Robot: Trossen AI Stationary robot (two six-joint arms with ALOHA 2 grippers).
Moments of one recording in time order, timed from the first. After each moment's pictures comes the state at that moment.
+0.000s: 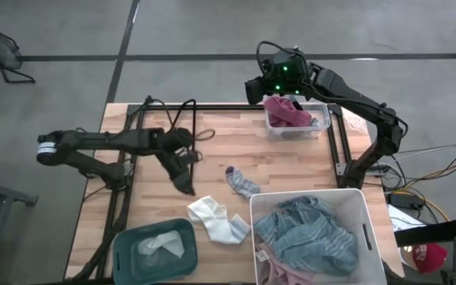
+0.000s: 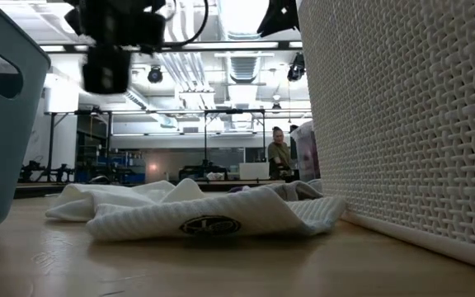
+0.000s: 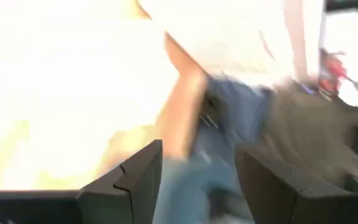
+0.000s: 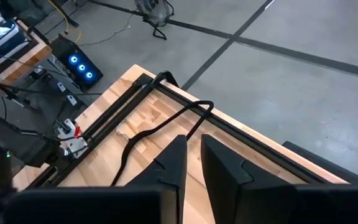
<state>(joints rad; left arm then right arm) 0.15 1.20 0.92 -0.55 0.78 -0.70 -0.46 1.61 1.83 -0.72 0.05 0.49</state>
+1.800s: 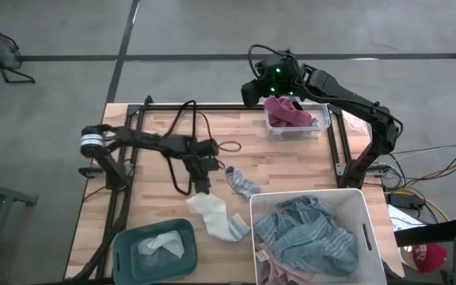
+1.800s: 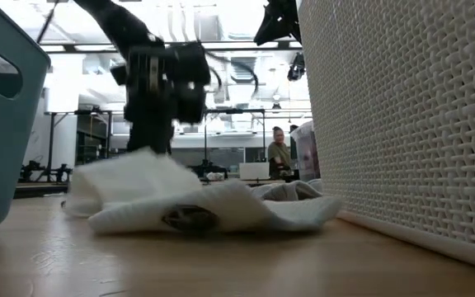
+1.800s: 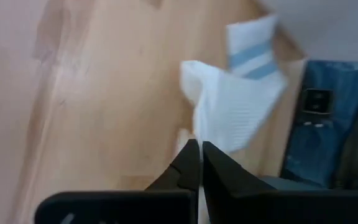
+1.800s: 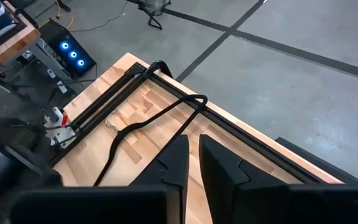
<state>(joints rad) 0.19 1.65 0.98 -0.50 0.68 -0.32 -0.46 1.65 1.83 -0.72 0.05 0.45</state>
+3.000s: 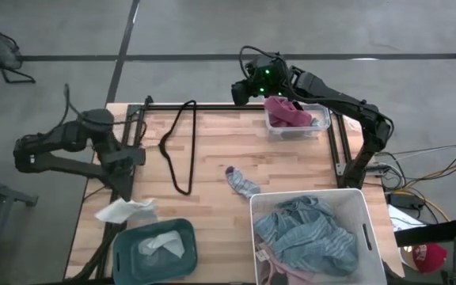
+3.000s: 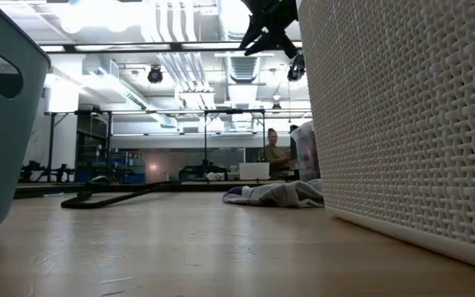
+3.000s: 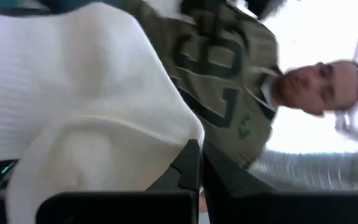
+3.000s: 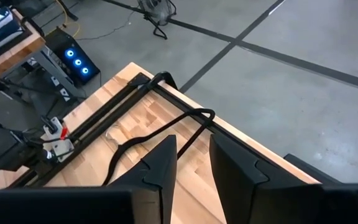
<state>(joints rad) 0.04 0.79 1.09 -0.54 1.11 -1.70 -0.46 1.74 1.82 -0.59 0.05 0.43</state>
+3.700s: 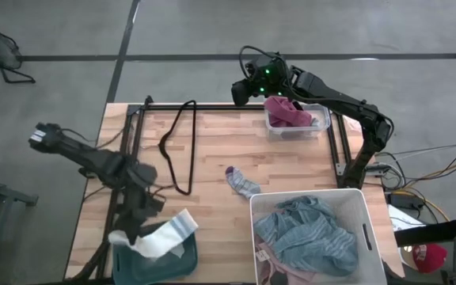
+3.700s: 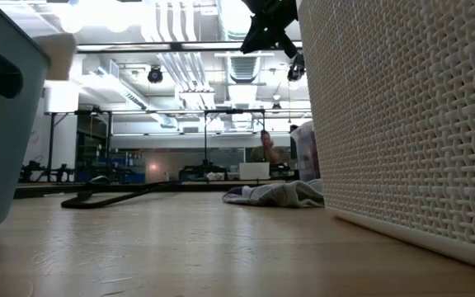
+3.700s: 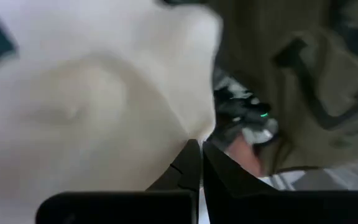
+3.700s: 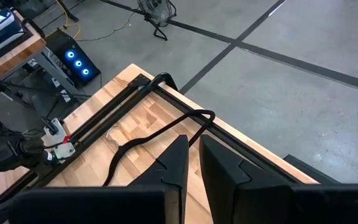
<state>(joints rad) -0.39 0.94 0.83 -0.35 1.13 -1.81 -0.46 1.74 1.82 -0.58 0.05 0.43</state>
